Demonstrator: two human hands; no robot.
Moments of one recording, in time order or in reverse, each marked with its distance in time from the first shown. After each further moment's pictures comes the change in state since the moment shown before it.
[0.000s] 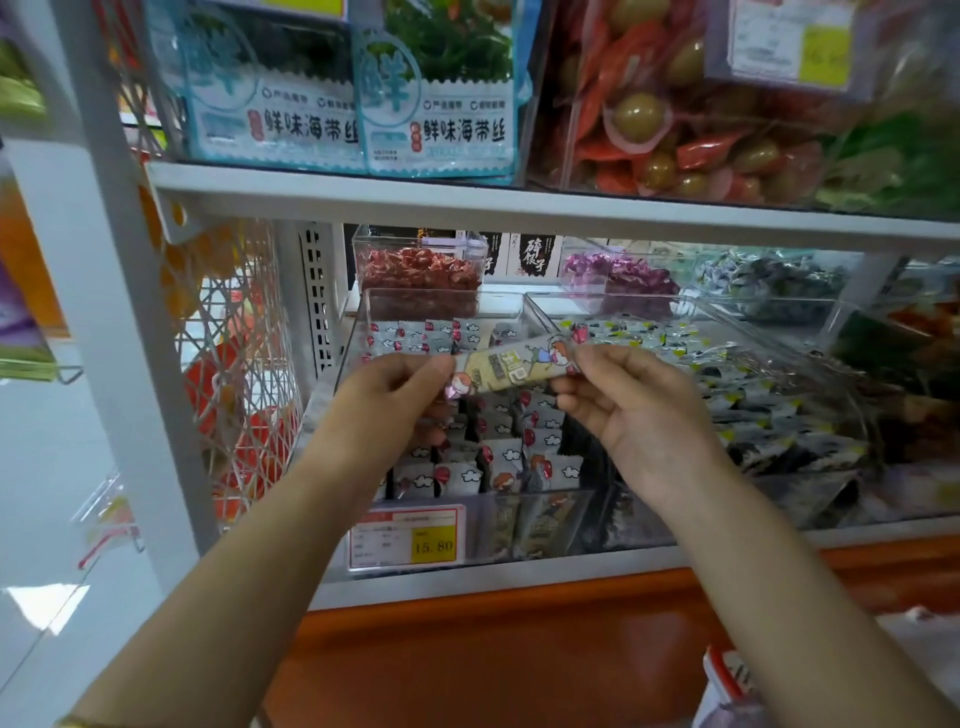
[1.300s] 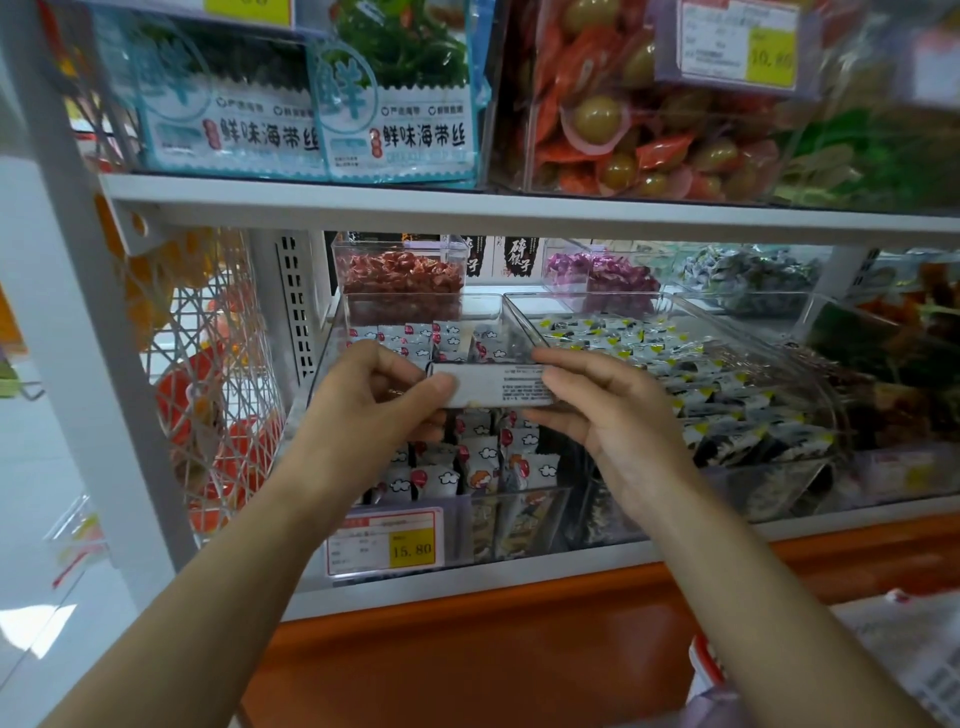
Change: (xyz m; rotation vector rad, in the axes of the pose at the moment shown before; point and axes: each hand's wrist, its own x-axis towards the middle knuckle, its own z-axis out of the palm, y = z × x) left_hand -0.008 0.003 0.001 0.010 -0.035 0.129; right_hand -0.002 0.009 -0.011 -0.202 -0.061 -0.109
